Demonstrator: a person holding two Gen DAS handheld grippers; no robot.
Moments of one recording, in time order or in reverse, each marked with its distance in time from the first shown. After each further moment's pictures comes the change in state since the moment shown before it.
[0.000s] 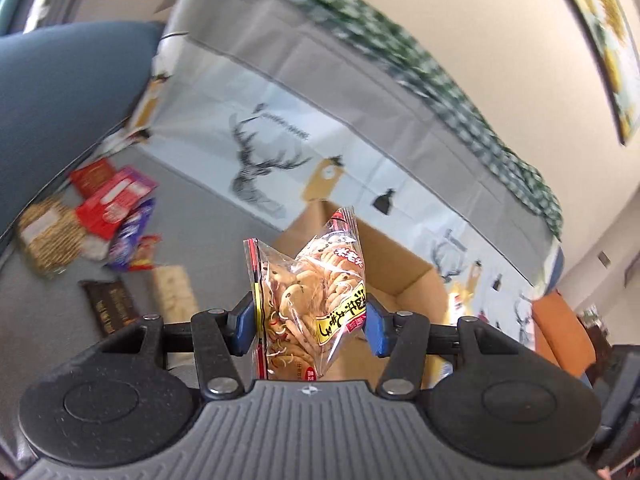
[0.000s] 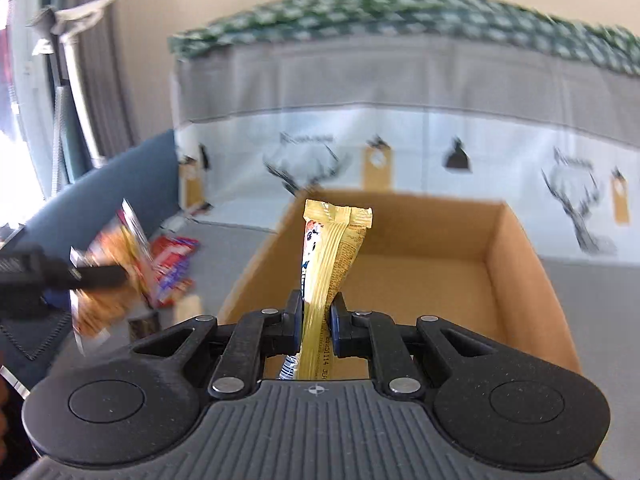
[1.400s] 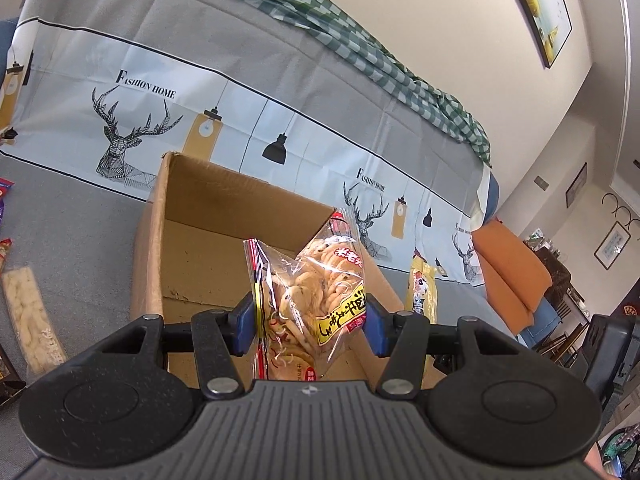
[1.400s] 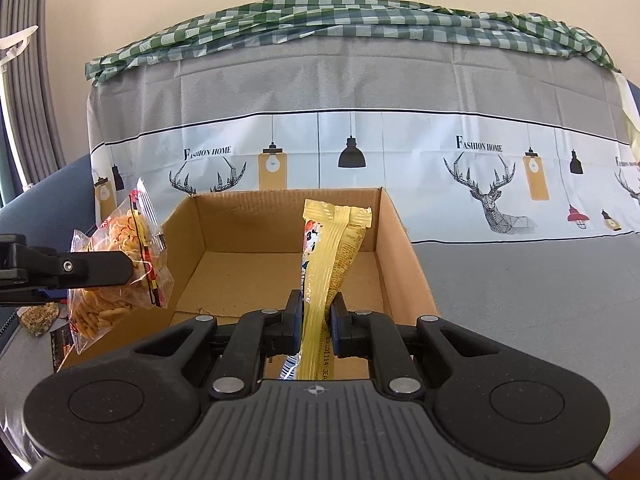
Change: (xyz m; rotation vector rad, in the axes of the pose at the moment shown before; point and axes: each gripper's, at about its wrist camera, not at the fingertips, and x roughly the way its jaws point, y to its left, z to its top) left arm 0.075 -0.081 -0.029 0.182 0.106 -0.213; right arm -0.024 -0.074 -0.022 0.073 -0.061 -0.189
